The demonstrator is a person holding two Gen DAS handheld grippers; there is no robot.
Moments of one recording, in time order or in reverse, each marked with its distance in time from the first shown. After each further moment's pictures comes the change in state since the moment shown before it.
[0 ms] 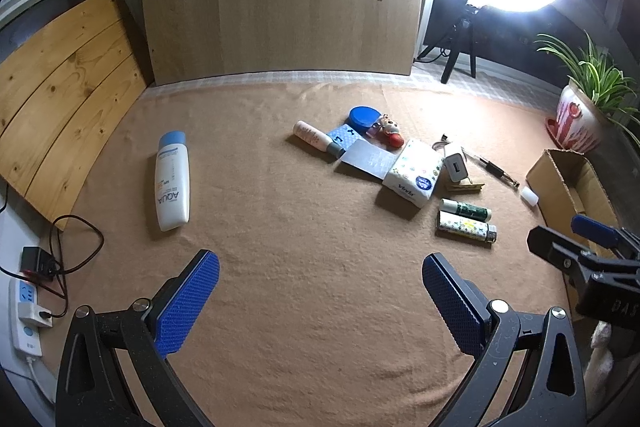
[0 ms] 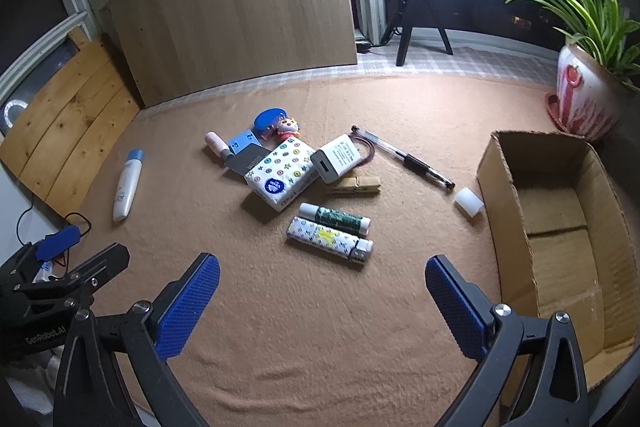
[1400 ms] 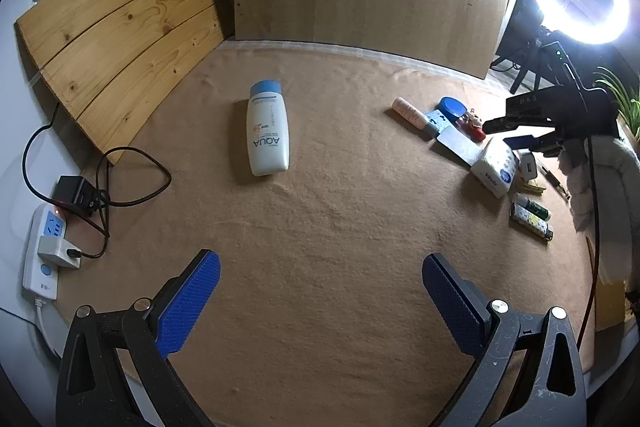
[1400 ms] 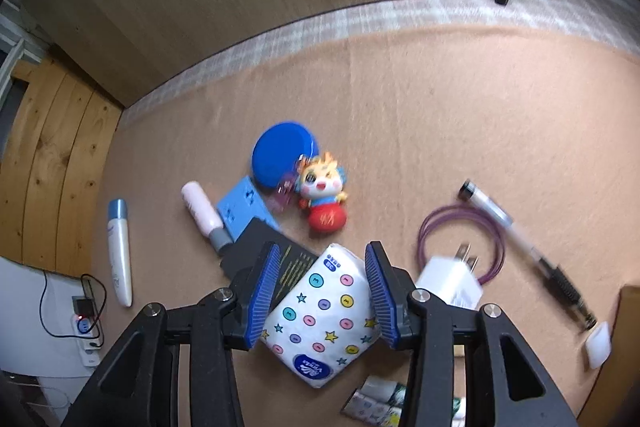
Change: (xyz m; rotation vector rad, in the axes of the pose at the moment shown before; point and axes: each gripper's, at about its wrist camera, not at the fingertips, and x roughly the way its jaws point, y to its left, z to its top) left arm -0.010 0.086 -0.038 -0.174 0.053 0.114; right arm 0.178 0.013 0.112 0.124 0.364 0.205
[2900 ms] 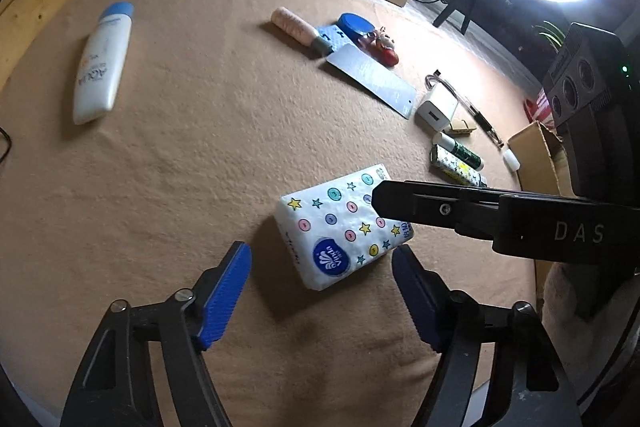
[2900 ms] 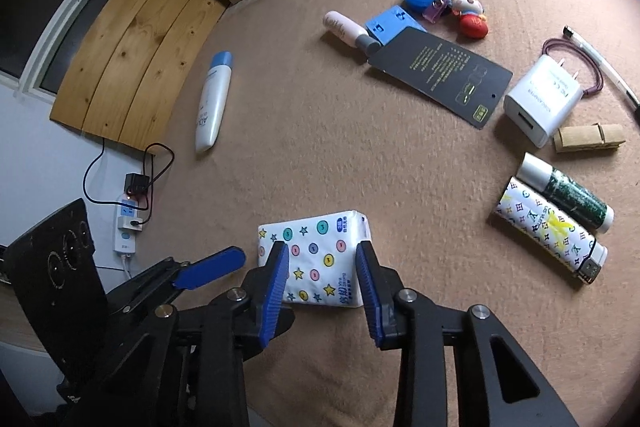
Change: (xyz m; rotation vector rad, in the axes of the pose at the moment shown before) left arm 0.077 -0.060 -0.010 0.049 0.246 -0.365; right arm -0.004 0.050 -0.127 -0.183 0.134 0.218
